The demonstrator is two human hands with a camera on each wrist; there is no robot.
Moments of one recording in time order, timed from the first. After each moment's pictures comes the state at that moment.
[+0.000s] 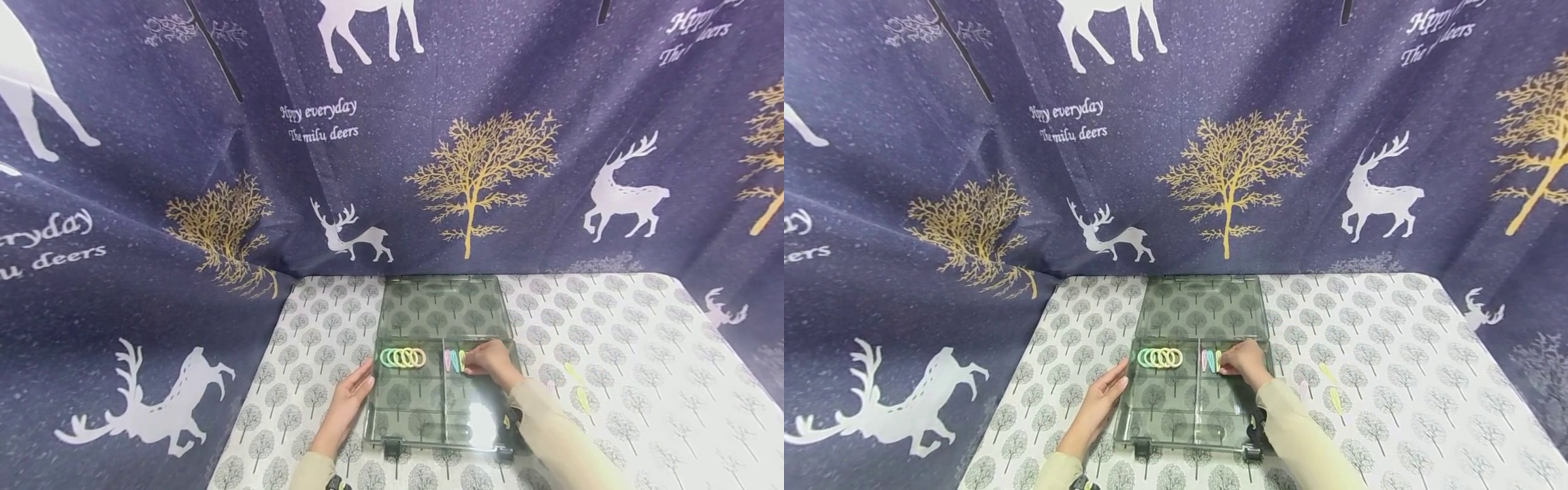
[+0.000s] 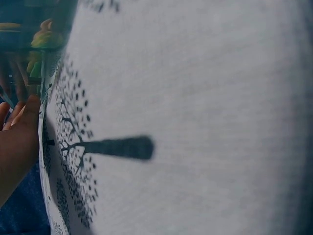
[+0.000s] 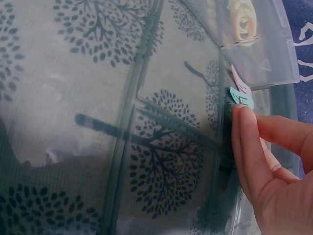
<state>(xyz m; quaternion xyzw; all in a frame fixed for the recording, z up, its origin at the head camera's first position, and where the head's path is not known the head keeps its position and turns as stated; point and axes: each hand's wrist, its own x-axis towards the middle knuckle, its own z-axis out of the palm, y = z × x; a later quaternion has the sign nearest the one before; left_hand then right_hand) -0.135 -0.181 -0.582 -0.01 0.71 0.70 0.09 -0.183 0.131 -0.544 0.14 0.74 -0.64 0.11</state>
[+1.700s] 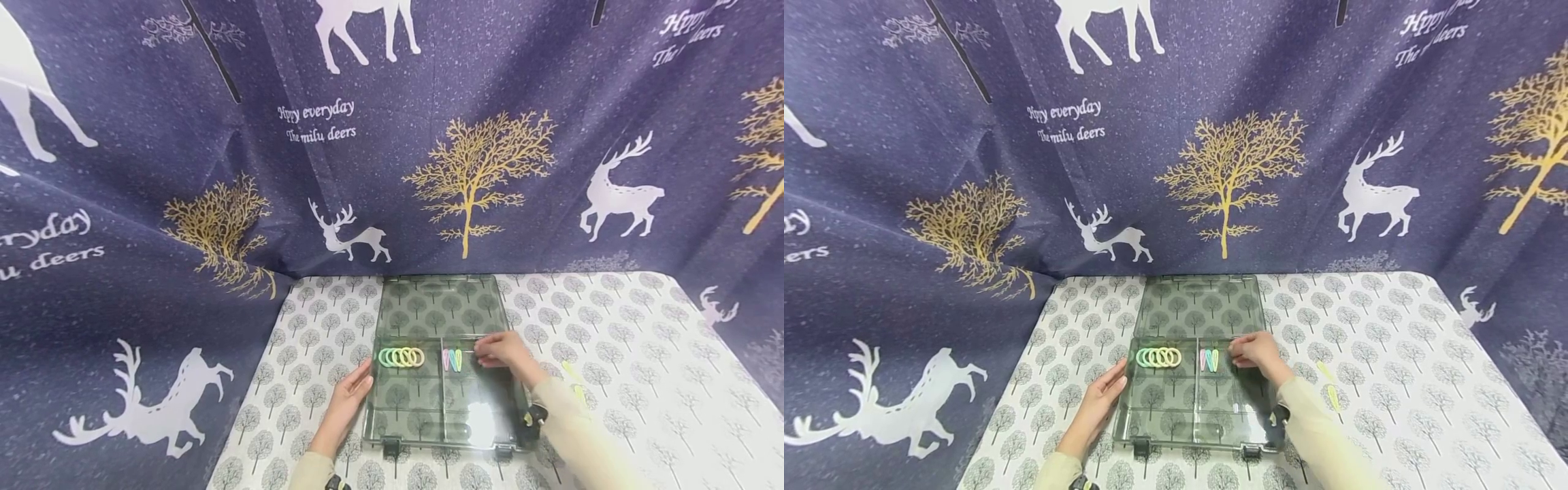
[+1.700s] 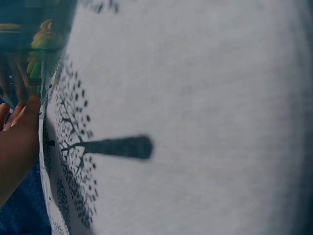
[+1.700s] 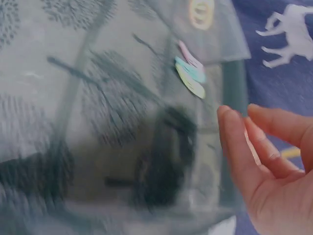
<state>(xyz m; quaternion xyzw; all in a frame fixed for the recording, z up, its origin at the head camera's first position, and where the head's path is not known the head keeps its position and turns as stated) -0.134 -0.179 -0.579 -0.02 0.71 0.70 0.09 -0.183 0.166 -0.520 0.09 0.76 -0.63 0.15</state>
